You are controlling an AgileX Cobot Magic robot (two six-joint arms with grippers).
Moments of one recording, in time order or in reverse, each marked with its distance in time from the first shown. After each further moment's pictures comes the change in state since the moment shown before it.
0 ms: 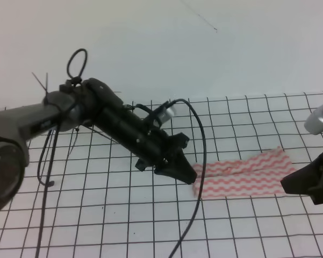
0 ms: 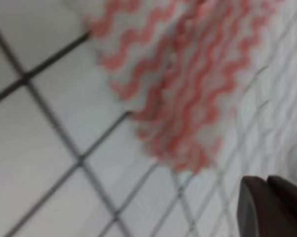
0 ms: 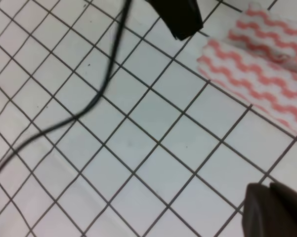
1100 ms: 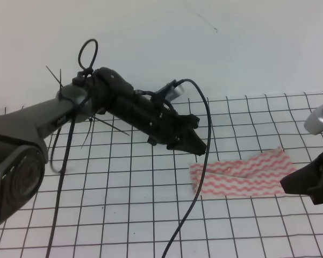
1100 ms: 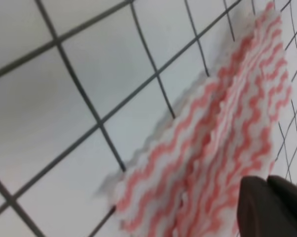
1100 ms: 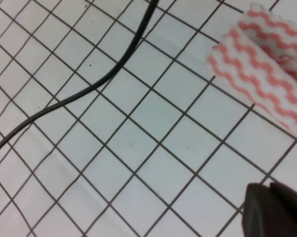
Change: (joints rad) left arm -0.028 0.112 -0.211 -0.028 -0.111 0.016; right arm 0.000 0.000 0.000 0.003 -0.014 0.001
